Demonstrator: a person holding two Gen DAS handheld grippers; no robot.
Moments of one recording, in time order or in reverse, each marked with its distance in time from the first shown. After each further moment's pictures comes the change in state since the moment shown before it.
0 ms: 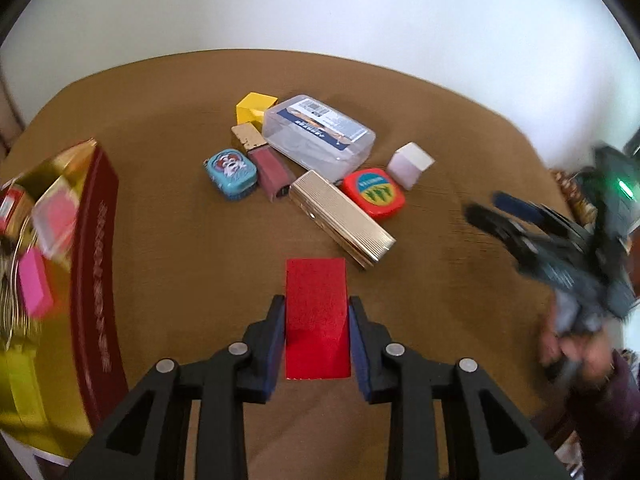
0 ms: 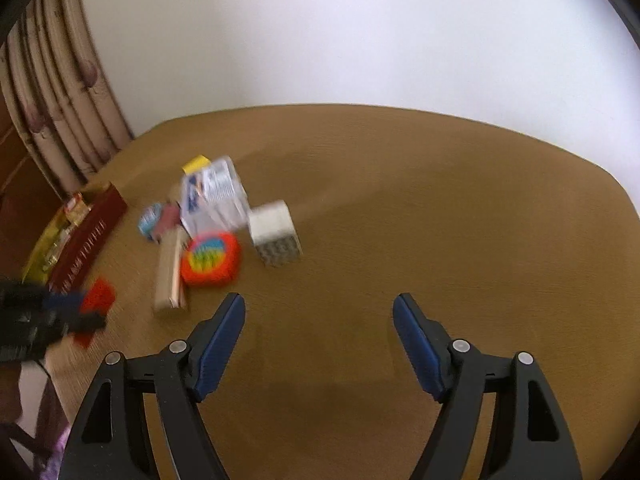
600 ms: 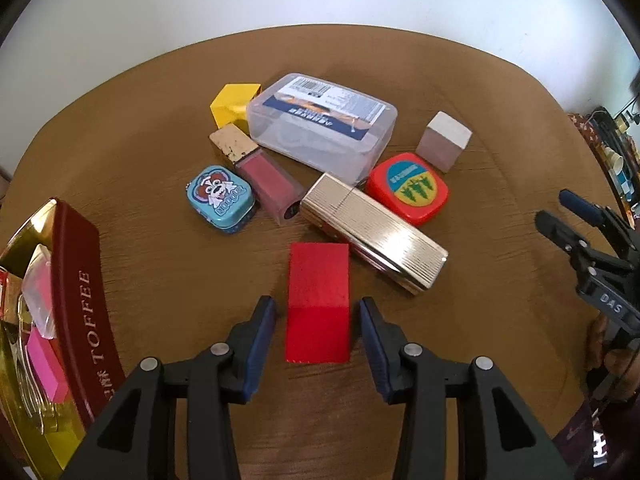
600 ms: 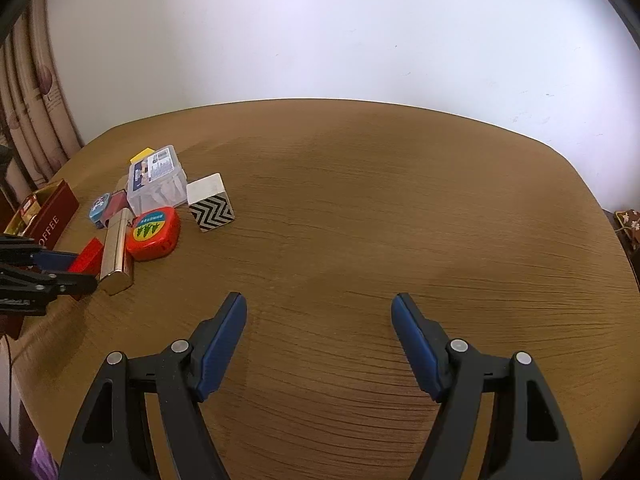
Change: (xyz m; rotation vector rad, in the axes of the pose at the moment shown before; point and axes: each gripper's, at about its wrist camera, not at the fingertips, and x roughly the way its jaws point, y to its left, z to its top) left arm 0.051 0.002 0.047 0.184 0.110 0.101; right arm -0.004 -0.009 -0.040 0.074 -0.027 -0.207
